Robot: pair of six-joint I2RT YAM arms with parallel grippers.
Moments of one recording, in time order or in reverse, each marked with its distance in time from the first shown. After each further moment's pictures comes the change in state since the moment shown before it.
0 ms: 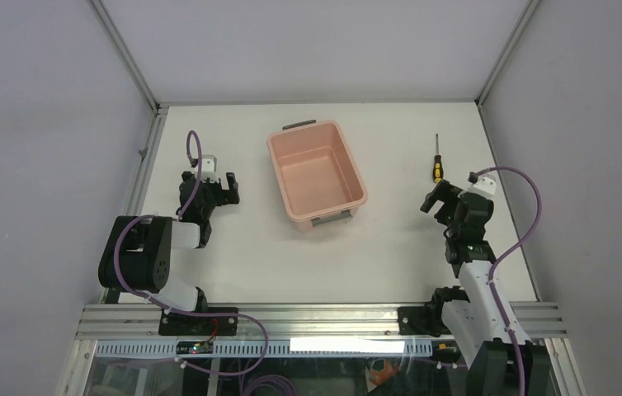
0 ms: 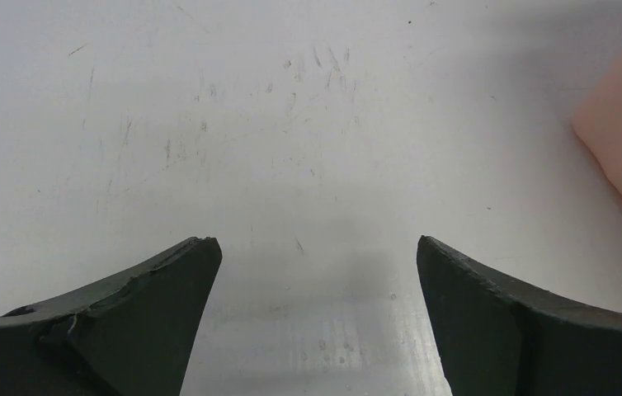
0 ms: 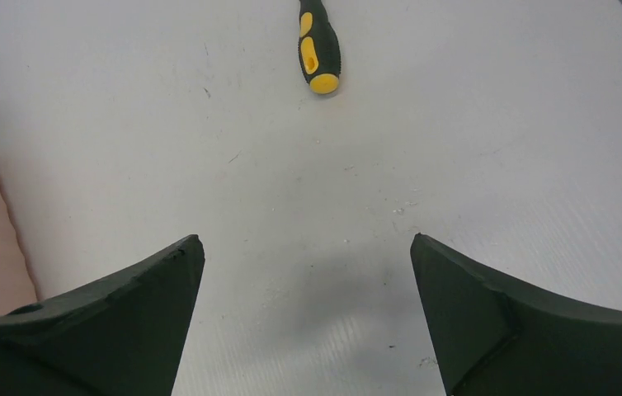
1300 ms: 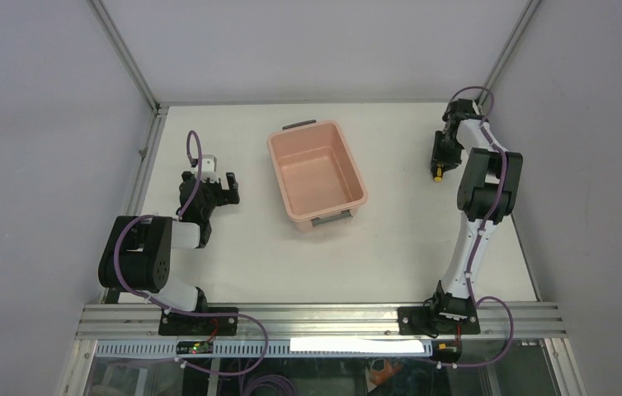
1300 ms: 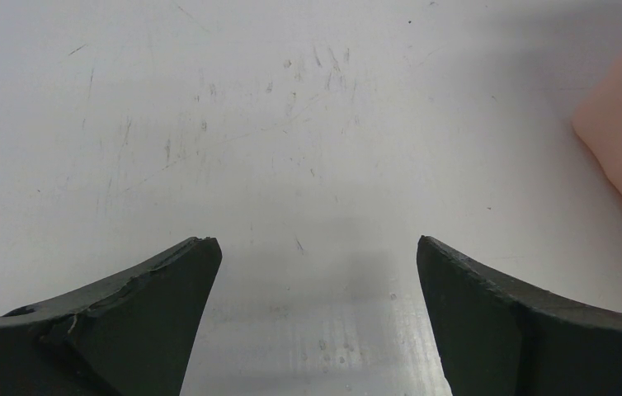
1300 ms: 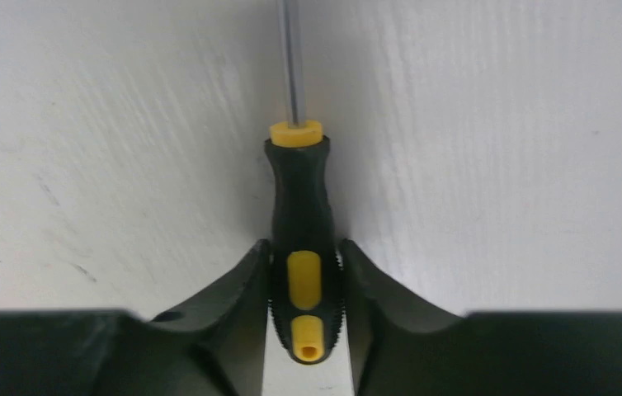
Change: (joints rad) left arm 0.000 0.000 0.000 0.000 0.000 0.000; right arm -0.080 1.417 1.385 -0.781 -0.083 -0.269
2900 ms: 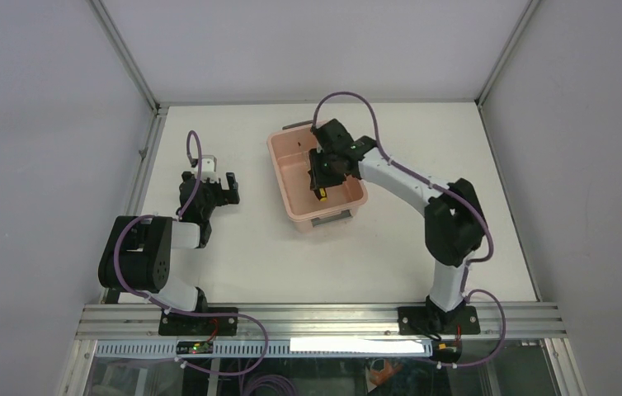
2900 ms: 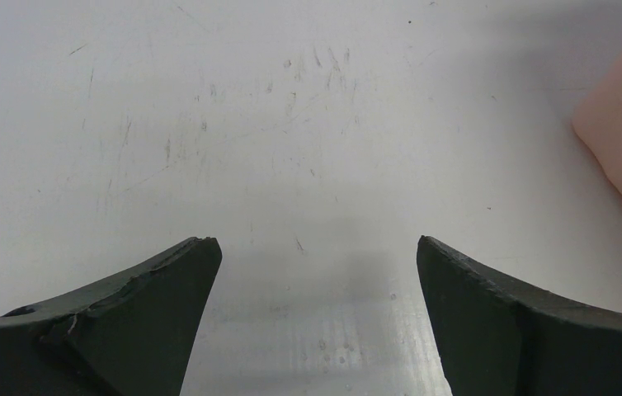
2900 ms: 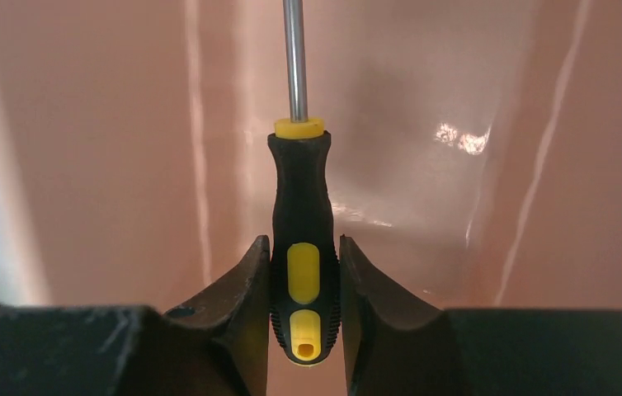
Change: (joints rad) left arm 0.000 0.000 0.000 0.000 0.000 0.000; right arm 0.838 -0.370 -0.162 0.108 -0.063 0.355
